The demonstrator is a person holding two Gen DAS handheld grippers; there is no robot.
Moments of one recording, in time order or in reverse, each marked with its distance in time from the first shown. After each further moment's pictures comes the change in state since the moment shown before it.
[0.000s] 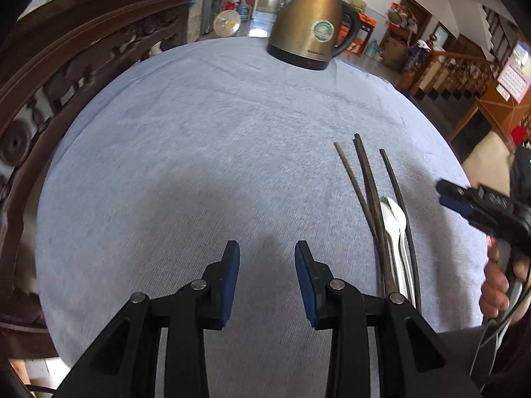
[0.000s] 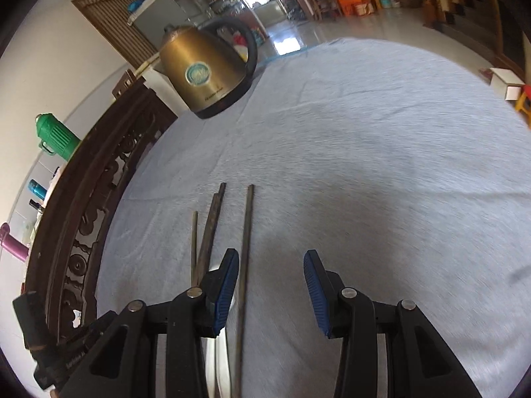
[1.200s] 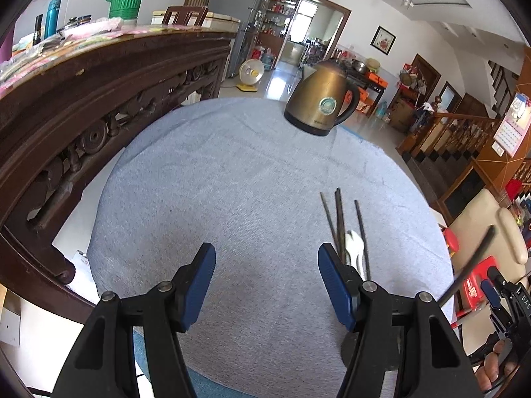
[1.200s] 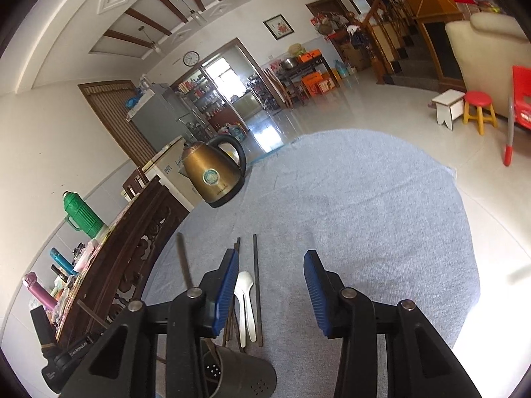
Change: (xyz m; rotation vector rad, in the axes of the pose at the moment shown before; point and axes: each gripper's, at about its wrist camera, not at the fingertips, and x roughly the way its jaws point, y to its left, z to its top) left arm -0.118 0.016 -0.046 -0.166 -0.232 -0.004; right arm -0.207 -0.007 -0.121 0.157 -0.447 -0.013
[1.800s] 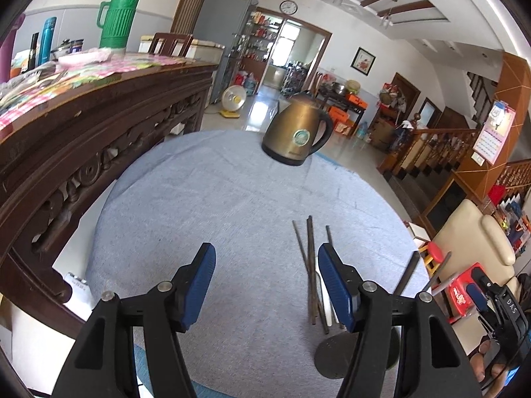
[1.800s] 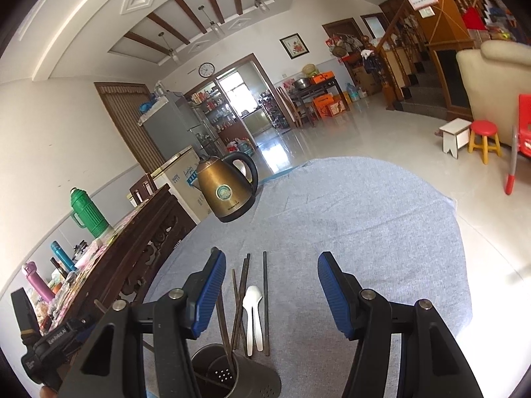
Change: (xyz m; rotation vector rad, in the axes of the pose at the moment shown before) left arm -0.046 -0.019 0.010 0.021 -0.115 -0.074; right arm -0.029 0.027 0.005 -0.081 -0.090 0.011
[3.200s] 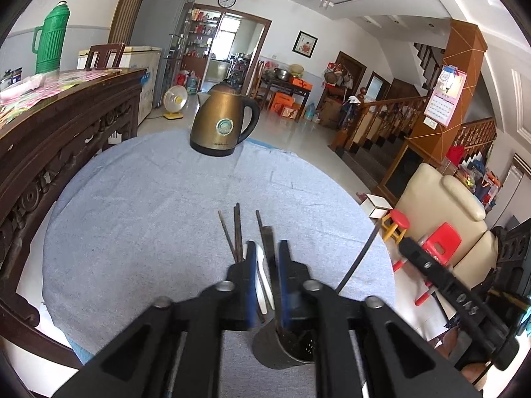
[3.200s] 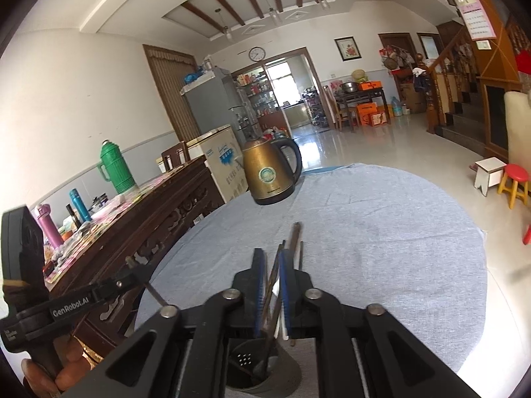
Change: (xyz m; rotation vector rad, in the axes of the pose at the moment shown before) left arm -0.007 -0.085 -0.015 0.171 0.034 -0.196; right arm -0.001 0.053 -0.019 -0.220 0.030 0.100
